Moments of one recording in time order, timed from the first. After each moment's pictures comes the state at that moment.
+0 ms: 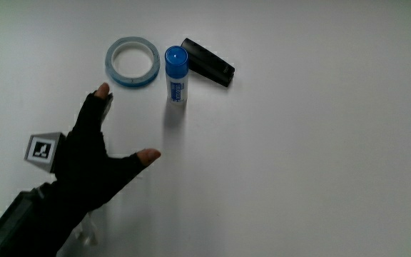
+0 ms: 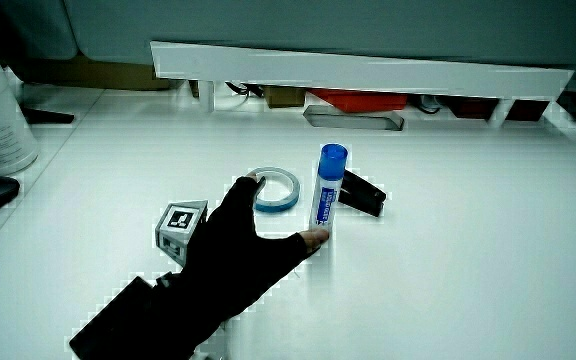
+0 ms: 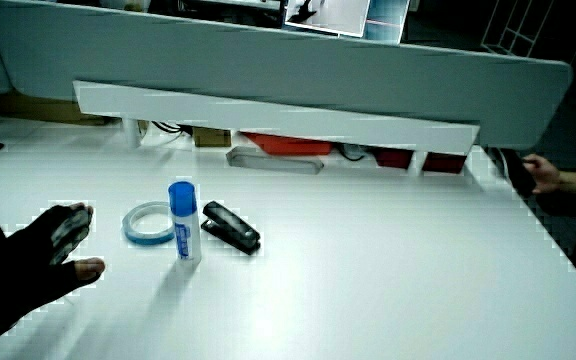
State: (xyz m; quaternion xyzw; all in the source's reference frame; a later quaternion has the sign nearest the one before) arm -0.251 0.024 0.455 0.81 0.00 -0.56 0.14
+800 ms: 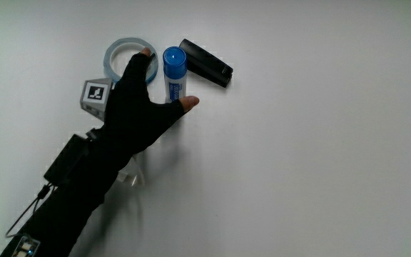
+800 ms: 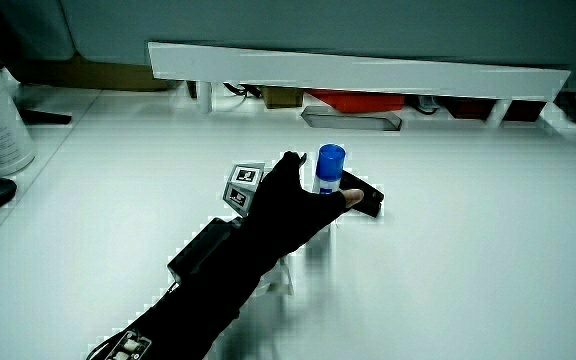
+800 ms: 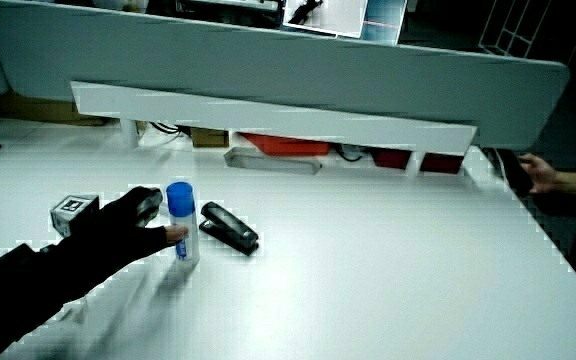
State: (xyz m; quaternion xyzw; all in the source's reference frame) arm -0.188 -0.055 0.485 0.80 -0.06 -0.57 0.18
